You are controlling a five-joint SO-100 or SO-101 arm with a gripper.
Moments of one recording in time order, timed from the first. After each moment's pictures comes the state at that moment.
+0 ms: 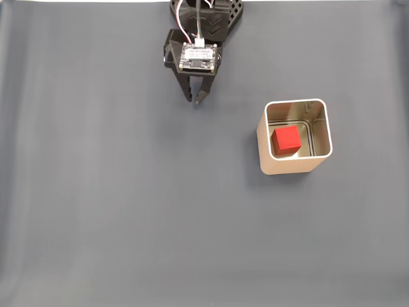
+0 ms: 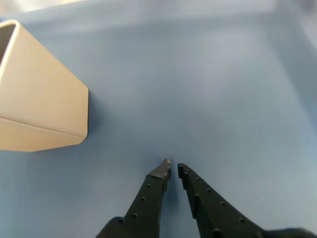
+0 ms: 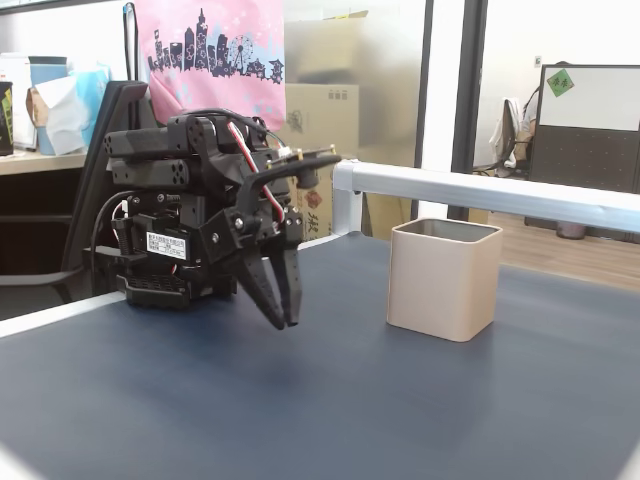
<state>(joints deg) 3.0 185.6 176.4 65.9 -87.1</state>
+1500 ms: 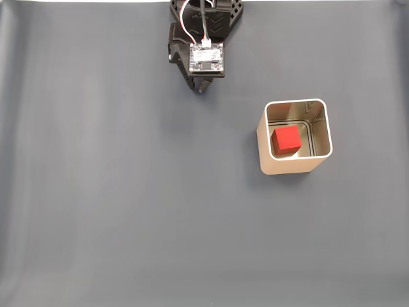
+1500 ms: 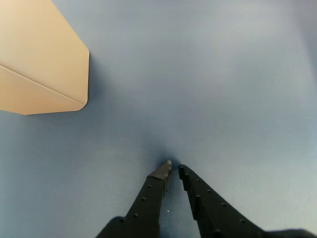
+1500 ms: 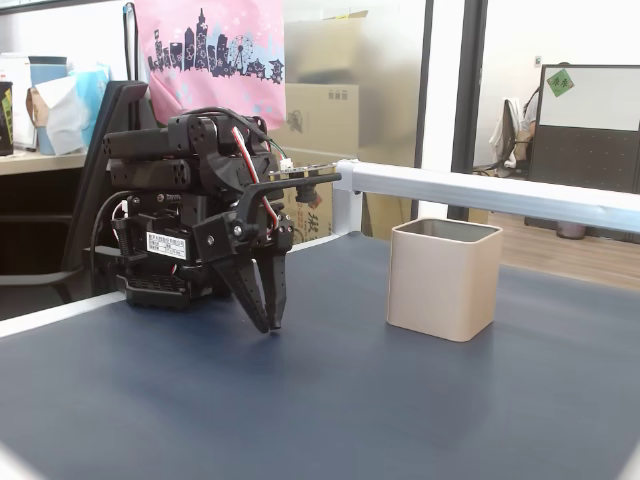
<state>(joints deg) 1.8 186.0 176.4 76.9 -91.3</state>
